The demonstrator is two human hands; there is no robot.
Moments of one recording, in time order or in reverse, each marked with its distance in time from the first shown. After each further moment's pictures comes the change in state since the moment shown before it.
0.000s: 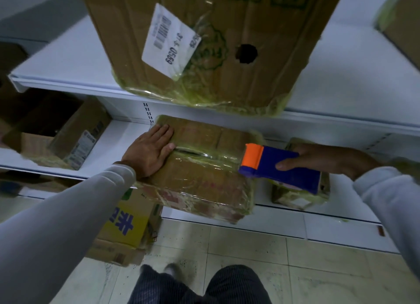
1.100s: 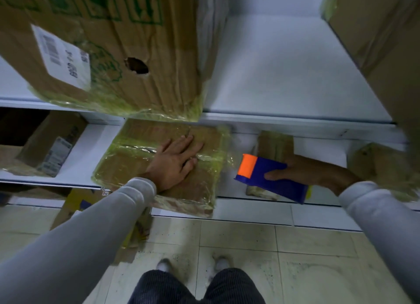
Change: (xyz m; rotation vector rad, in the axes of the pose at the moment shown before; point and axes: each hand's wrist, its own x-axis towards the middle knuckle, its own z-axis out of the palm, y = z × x) left_hand 0.018 0.142 0.013 -0.029 0.034 0.177; right_hand -0.027 0.080 -0.011 -0.015 0.108 0.047
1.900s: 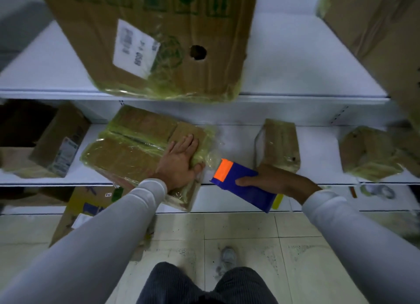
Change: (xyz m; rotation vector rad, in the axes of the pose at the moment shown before) left_hand -0.041 -0.011 -0.009 -0.045 -0.118 -0.077; right_hand -0.013 -0.060 0.120 0.089 0.043 0.133
